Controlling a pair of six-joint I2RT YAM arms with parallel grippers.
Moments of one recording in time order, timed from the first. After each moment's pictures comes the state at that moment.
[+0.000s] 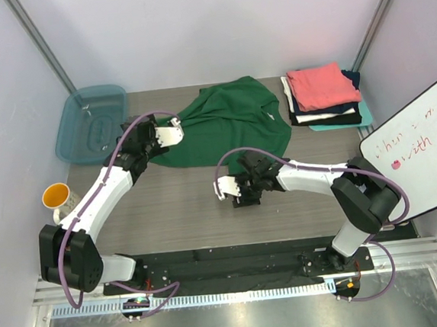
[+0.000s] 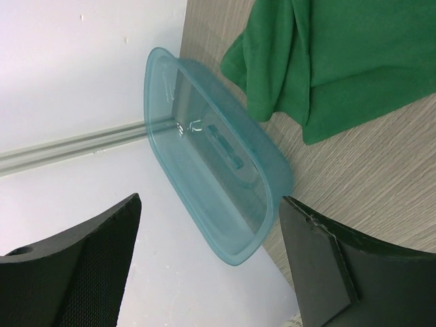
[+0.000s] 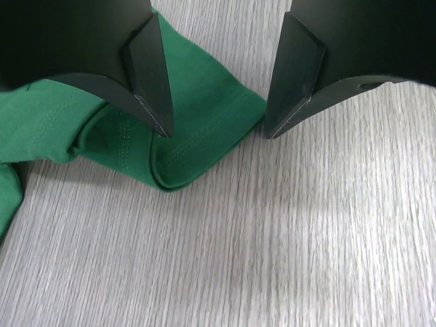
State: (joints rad) left arm -0.31 1.34 1.03 -0.26 -0.30 1.16; right arm 0.74 1.63 0.88 -0.29 -0.33 -0.95
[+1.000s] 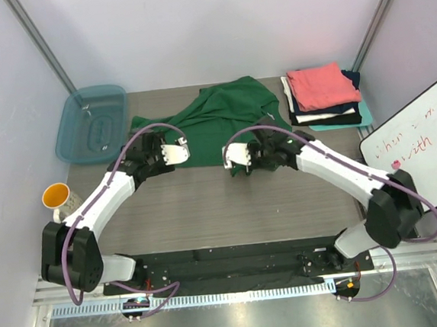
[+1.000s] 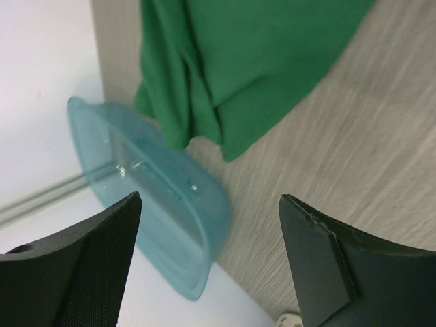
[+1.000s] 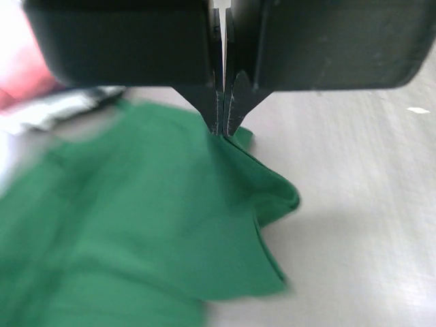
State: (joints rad) left arm -0.31 1.33 0.92 -0.32 -0.13 1.19; right arm 0.64 1.49 1.14 -0.63 -0.09 -1.00
